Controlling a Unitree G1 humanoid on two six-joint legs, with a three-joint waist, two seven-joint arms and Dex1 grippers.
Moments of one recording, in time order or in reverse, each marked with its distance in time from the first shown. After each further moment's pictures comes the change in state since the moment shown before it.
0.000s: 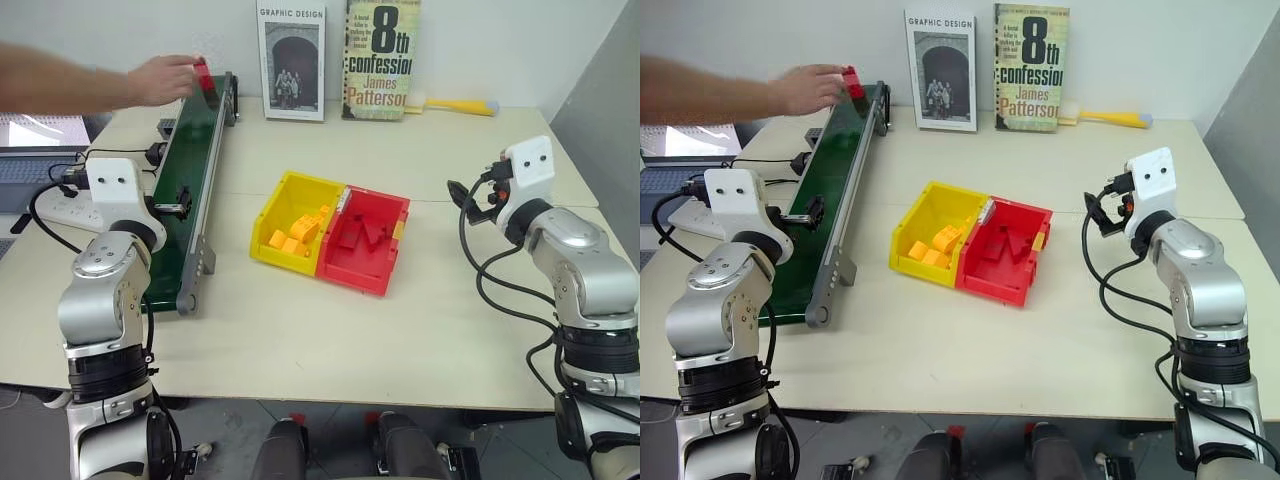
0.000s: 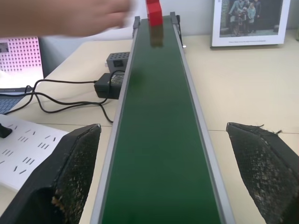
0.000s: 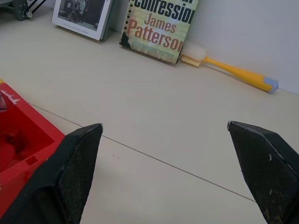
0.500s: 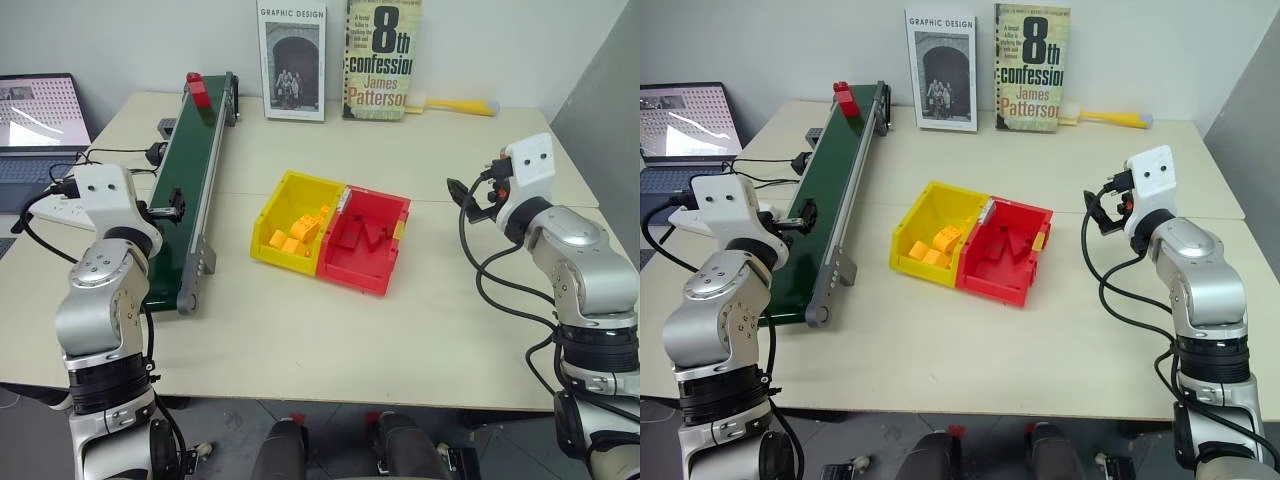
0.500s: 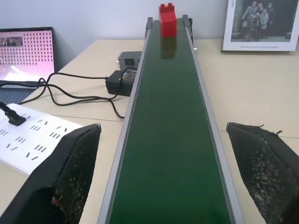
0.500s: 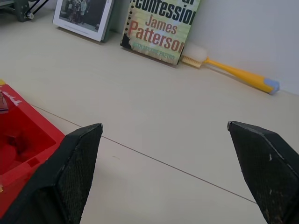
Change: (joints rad) left arm 0.035 -0.040 0.023 -0.048 -0.012 -0.001 0.046; right arm 0.000 0.002 0.000 0.000 0.000 0.000 0.000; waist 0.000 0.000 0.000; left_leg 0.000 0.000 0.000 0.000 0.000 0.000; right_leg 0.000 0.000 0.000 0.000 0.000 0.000
